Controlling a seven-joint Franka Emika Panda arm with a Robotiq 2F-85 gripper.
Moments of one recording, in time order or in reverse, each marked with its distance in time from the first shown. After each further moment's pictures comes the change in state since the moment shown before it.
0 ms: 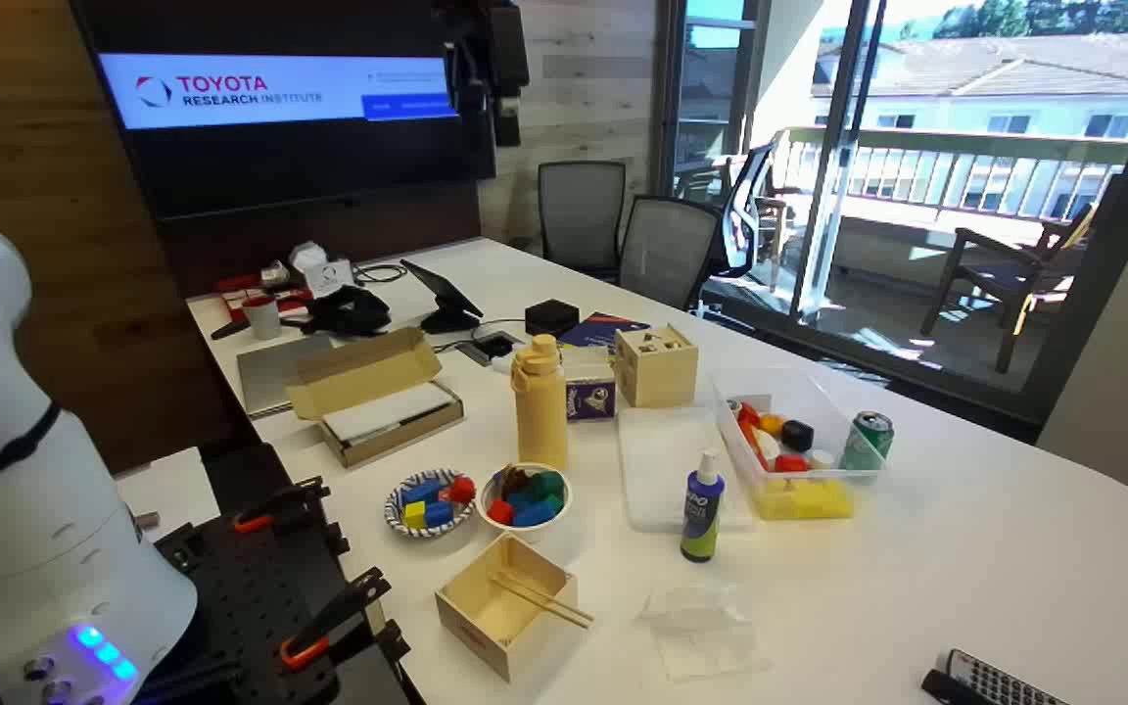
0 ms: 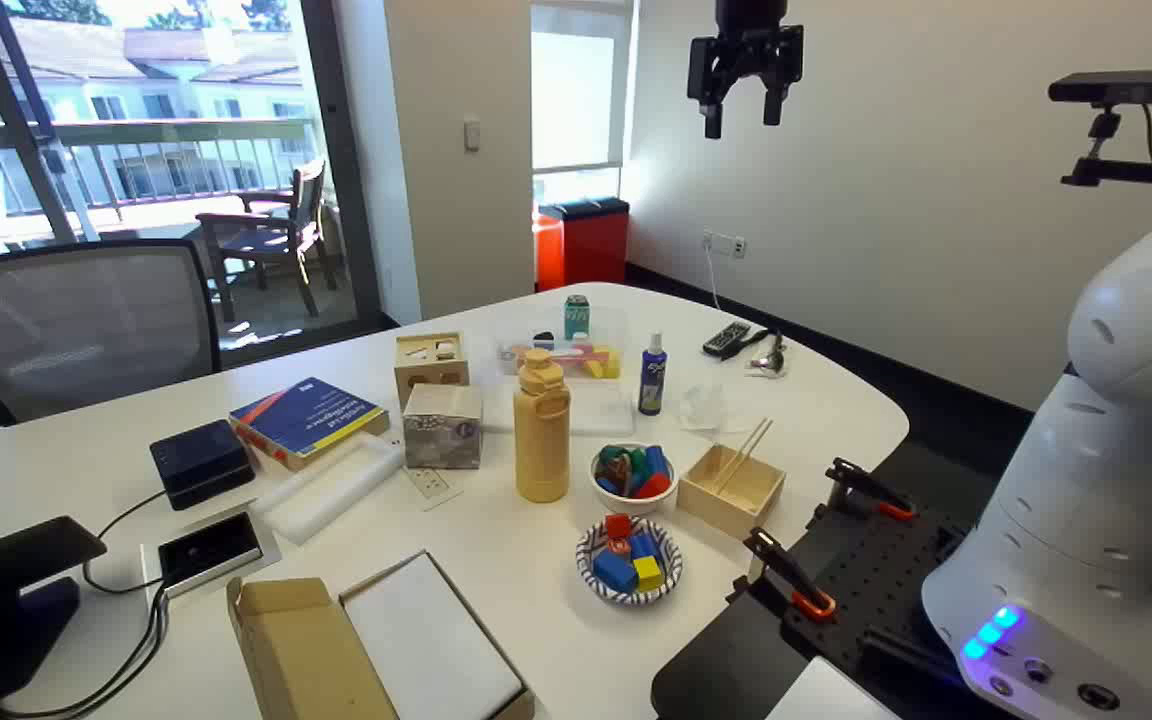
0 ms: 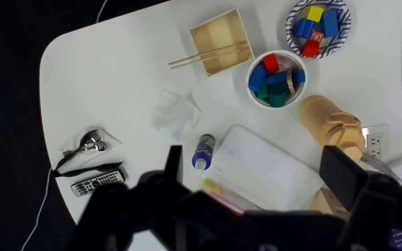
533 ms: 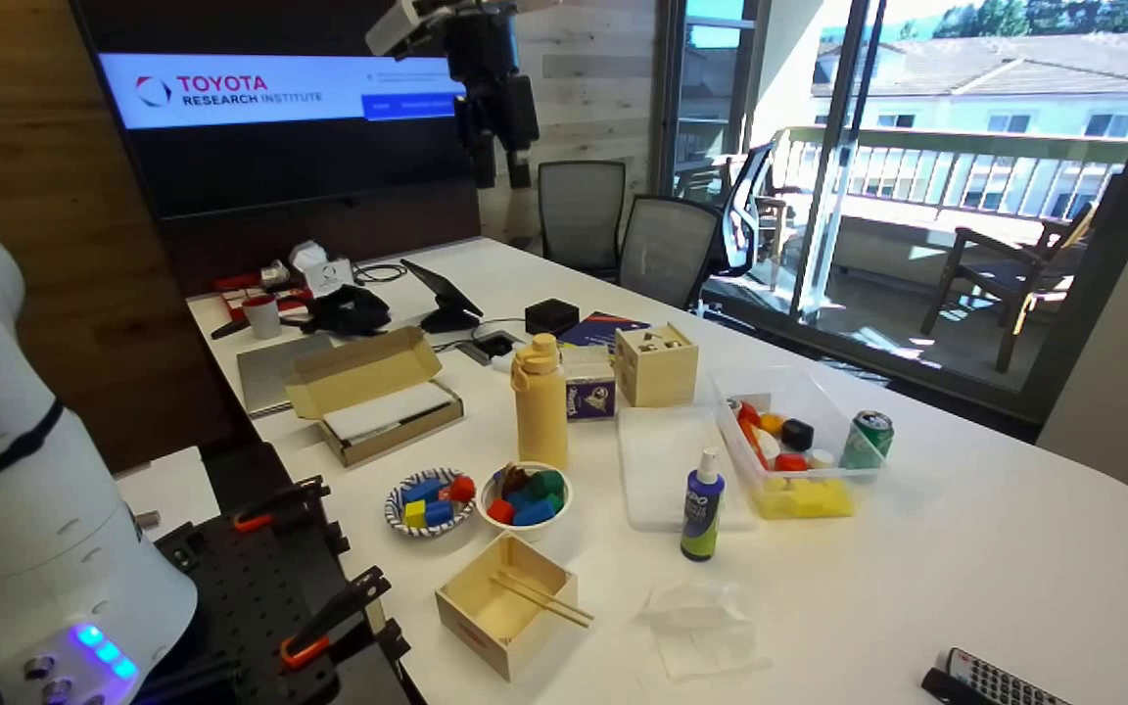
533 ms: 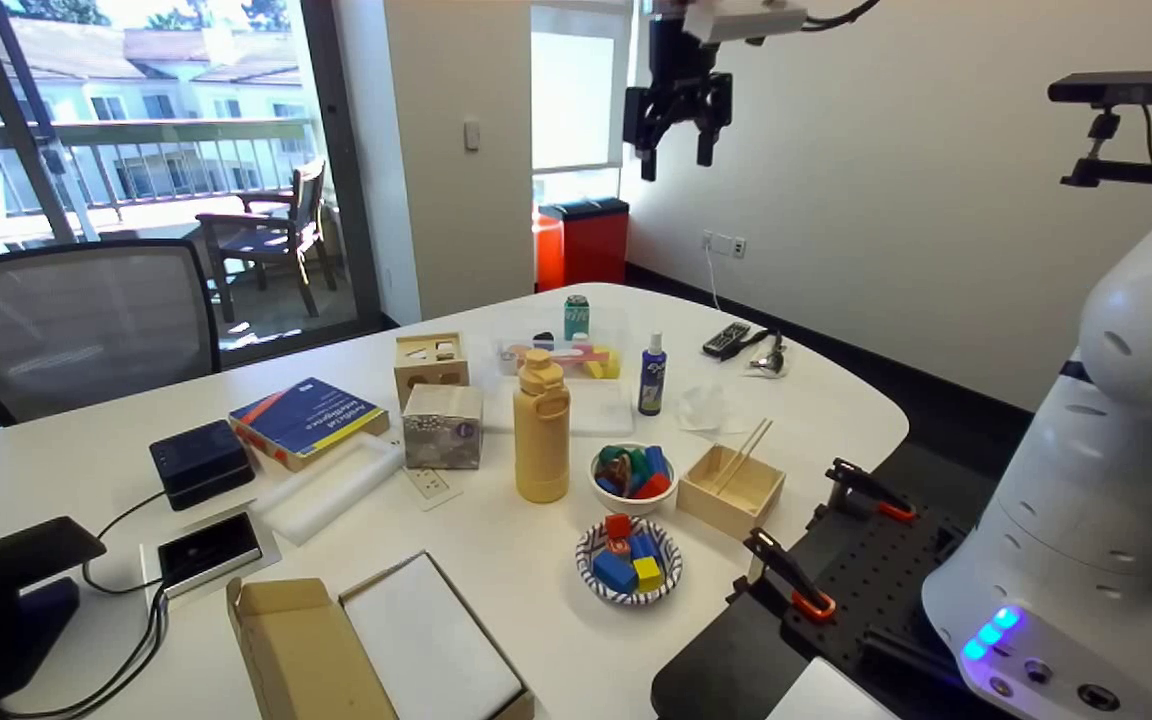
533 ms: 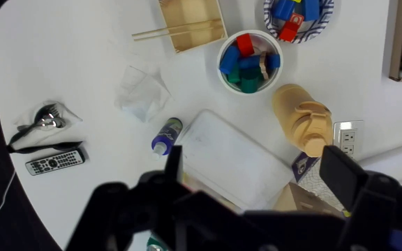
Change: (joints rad) arm 0.068 0.128 0.055 -0.022 0.015 0.177 0.053
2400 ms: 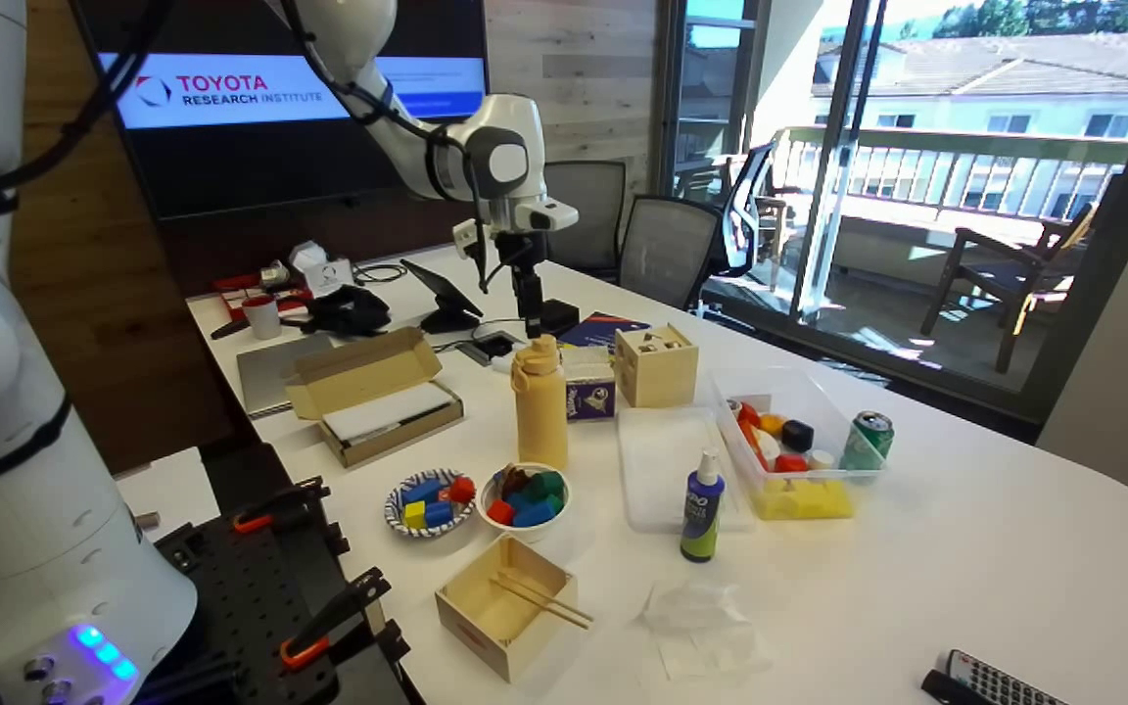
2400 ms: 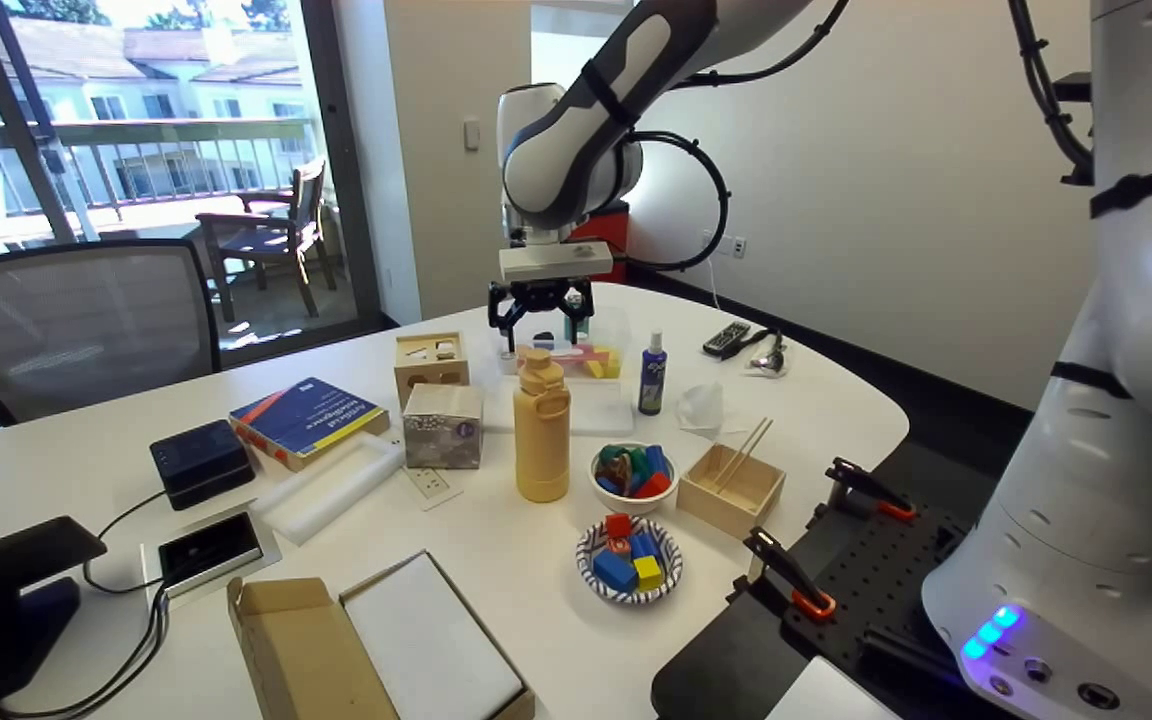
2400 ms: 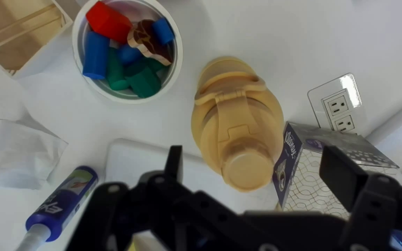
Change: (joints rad) arm 0.181 0.654 -0.024 0.148 0.023 0.492 0.534
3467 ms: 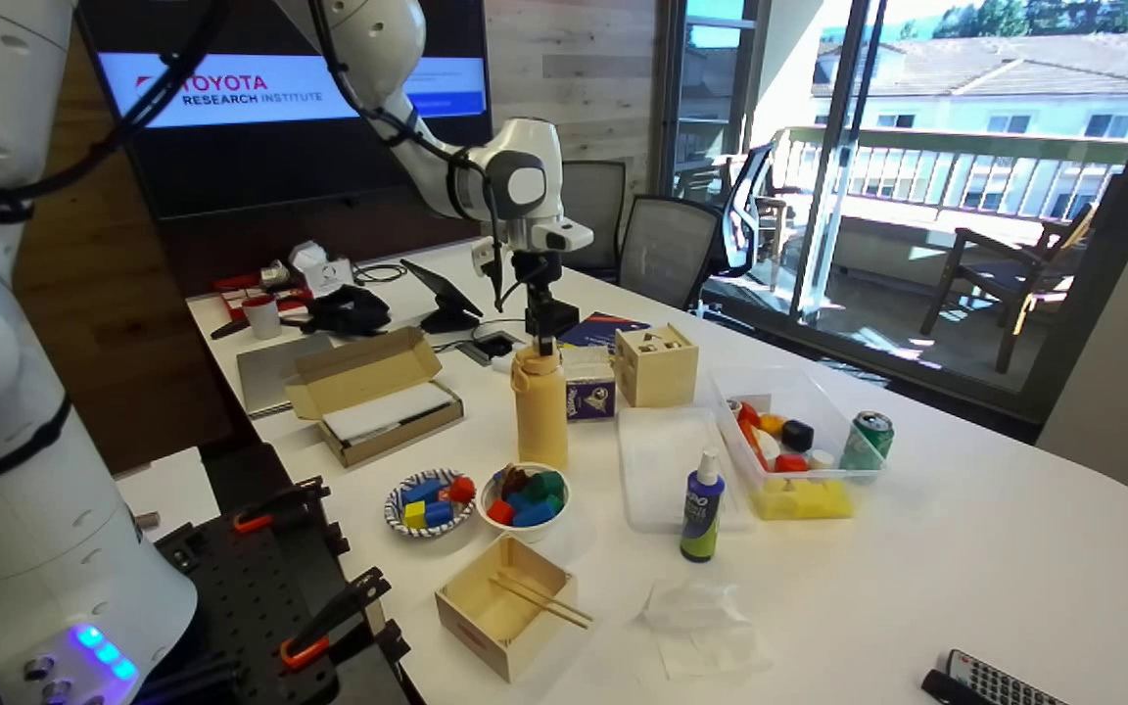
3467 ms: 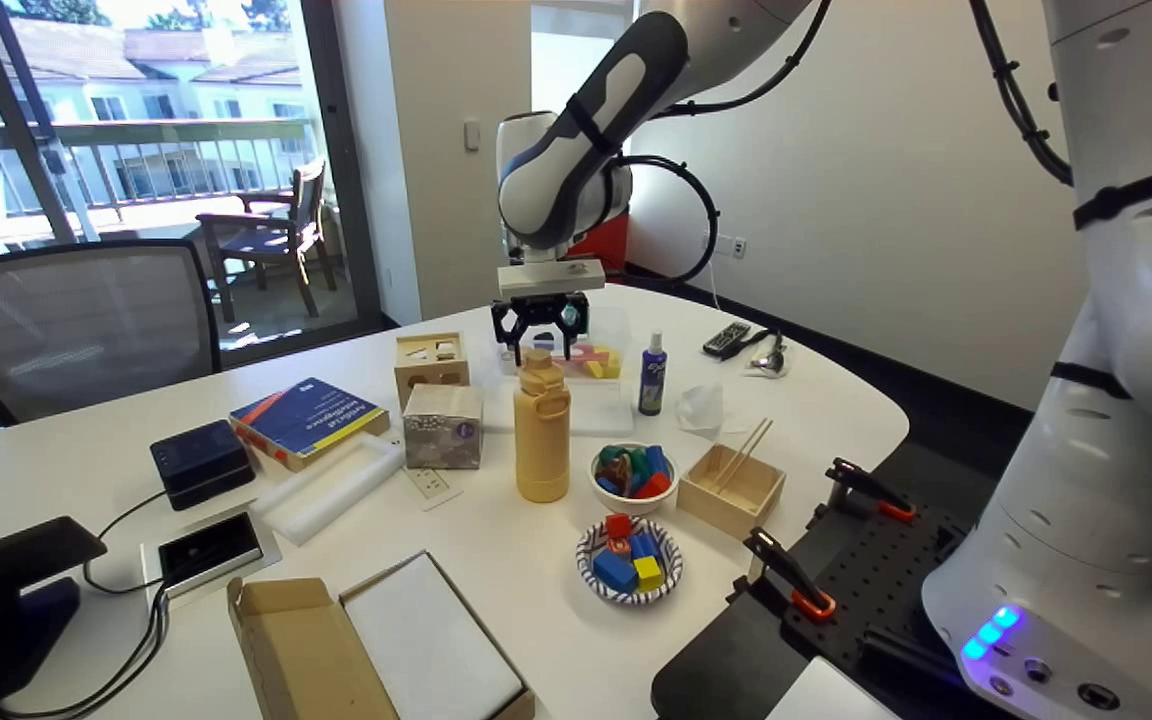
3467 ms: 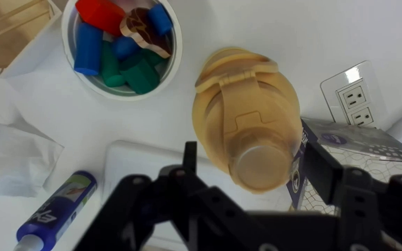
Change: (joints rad) arm 0.000 0.099 -0.026 0.074 0.014 0.007 0.000
